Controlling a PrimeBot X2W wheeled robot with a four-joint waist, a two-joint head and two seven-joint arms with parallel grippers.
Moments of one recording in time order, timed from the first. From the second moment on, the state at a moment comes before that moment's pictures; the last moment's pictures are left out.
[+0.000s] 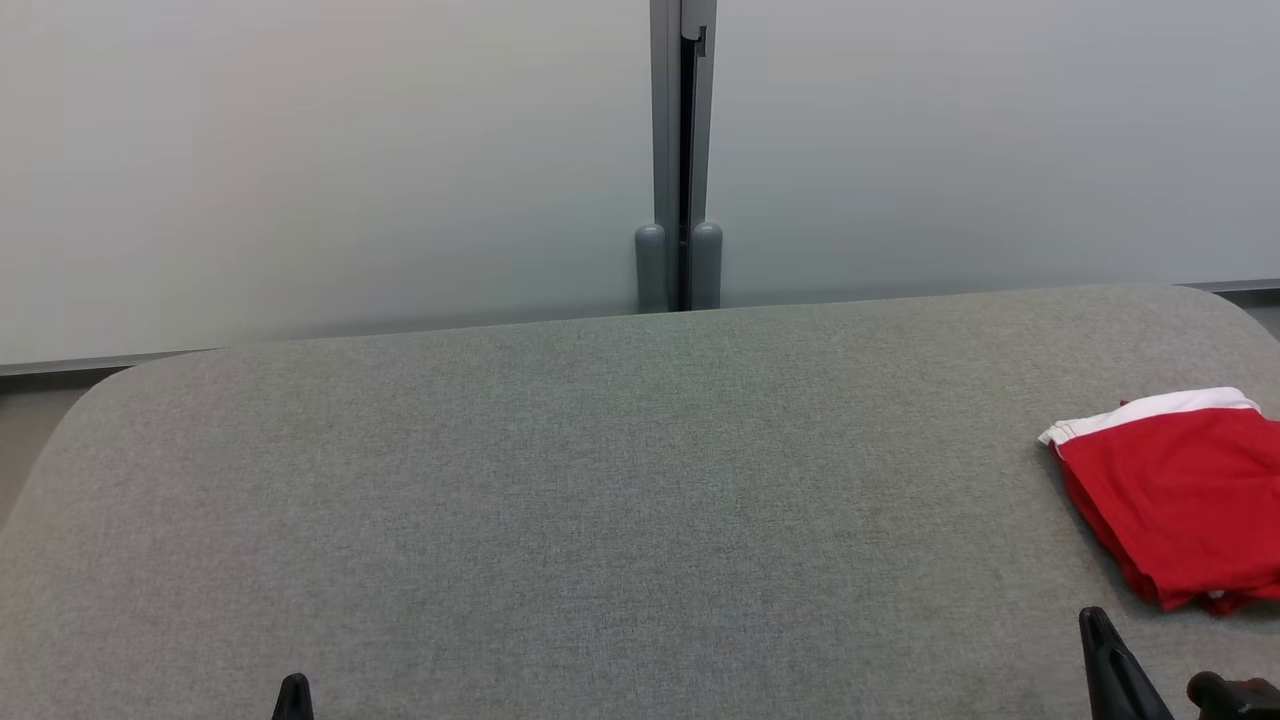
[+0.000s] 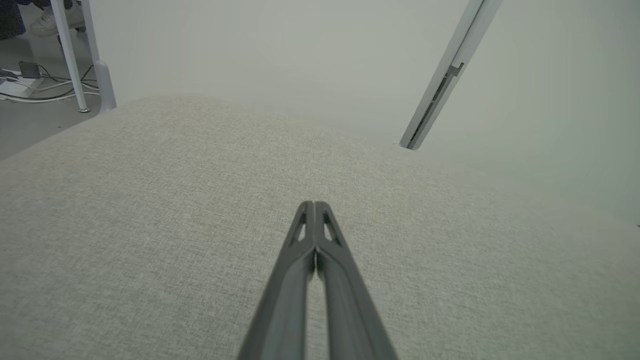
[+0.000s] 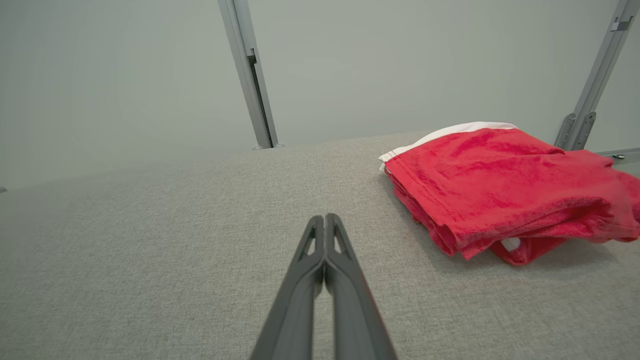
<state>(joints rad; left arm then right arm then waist) 0.26 0.03 0.01 0.18 -0.37 0.03 -0.24 0.13 -0.04 -0.08 0.26 0.15 0.13 -0.23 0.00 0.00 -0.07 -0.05</state>
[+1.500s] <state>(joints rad) 0.08 0.04 0.06 0.21 -1.01 -0.05 -0.06 0.02 -0.04 -0.09 0.25 0.91 0.13 -0.05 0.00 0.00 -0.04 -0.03</state>
